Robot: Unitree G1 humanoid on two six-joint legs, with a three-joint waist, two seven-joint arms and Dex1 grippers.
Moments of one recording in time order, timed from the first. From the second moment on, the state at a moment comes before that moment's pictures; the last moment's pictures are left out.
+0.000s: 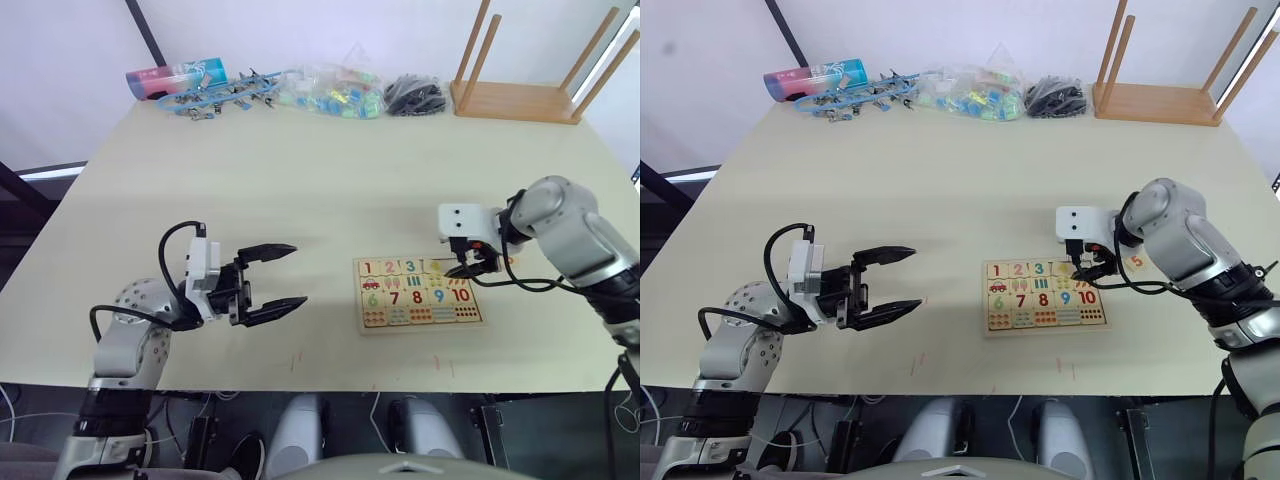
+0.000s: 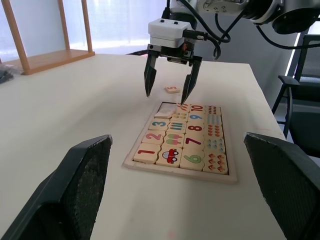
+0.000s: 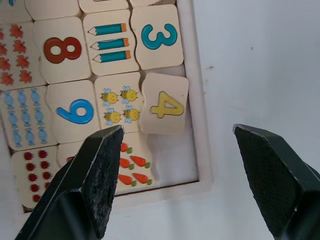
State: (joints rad) left arm -0.14 0.63 0.11 -0.07 -0.59 0.06 -1.33; right arm -0.74 -0.85 0.43 -0.04 -0.13 0.60 1.37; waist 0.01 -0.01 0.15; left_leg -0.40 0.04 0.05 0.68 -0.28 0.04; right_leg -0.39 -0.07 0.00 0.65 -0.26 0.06
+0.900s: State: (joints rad) left arm -0.18 0.62 0.10 -0.03 -0.58 0.06 -1.34; right arm -0.24 -0.75 0.07 -0.27 0.14 0.58 1.02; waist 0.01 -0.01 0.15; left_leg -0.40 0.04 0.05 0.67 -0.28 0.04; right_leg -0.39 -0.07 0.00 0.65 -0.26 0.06
